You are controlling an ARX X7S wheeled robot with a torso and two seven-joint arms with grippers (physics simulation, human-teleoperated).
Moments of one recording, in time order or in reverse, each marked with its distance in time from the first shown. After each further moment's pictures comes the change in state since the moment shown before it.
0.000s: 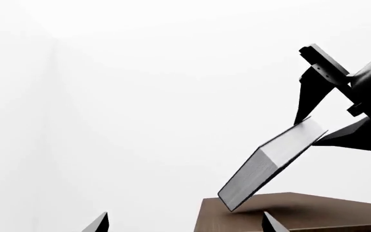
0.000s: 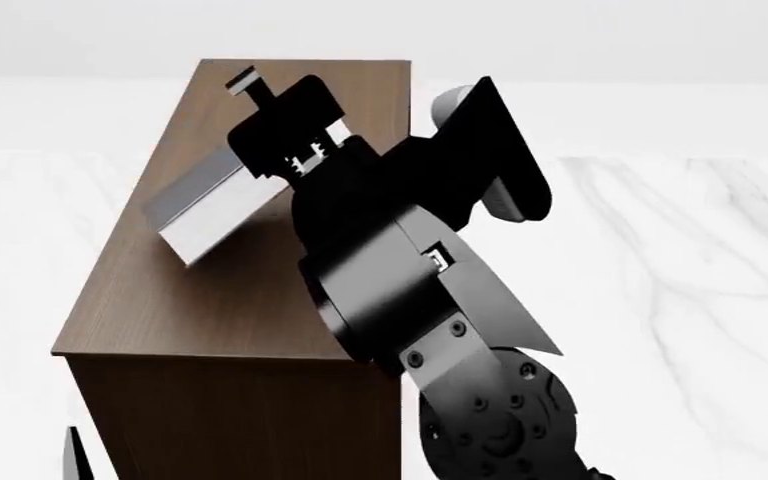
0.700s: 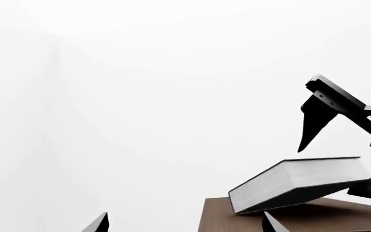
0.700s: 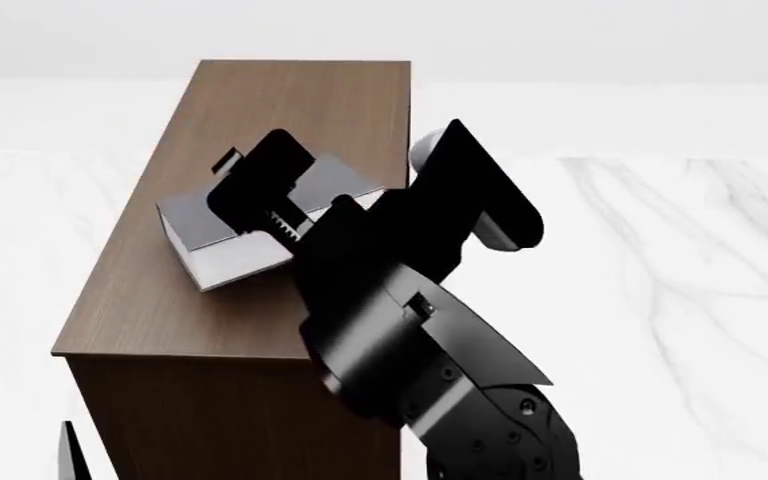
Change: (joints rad) left arm 0.005 -0.009 0.001 0.039 -0.012 -0.040 -0.006; right arm -0.043 0.055 -0.079 -0.028 -0.024 0.082 0.012
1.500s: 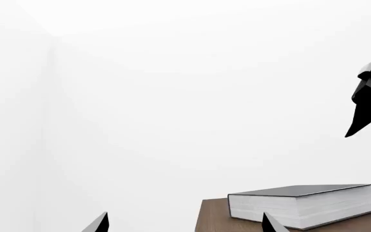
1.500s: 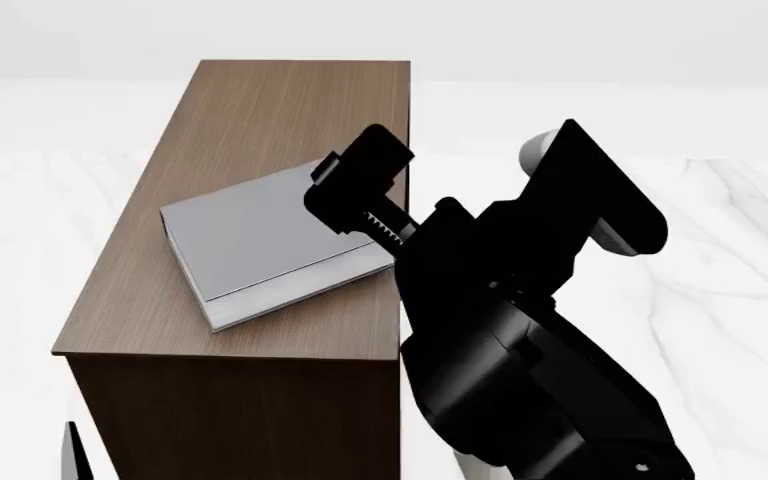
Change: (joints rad) left arm 0.011 -0.012 0.009 0.049 0.002 -0.038 -0.001; right arm -0.051 0.196 0.016 -0.184 -0.059 -0.024 0.031
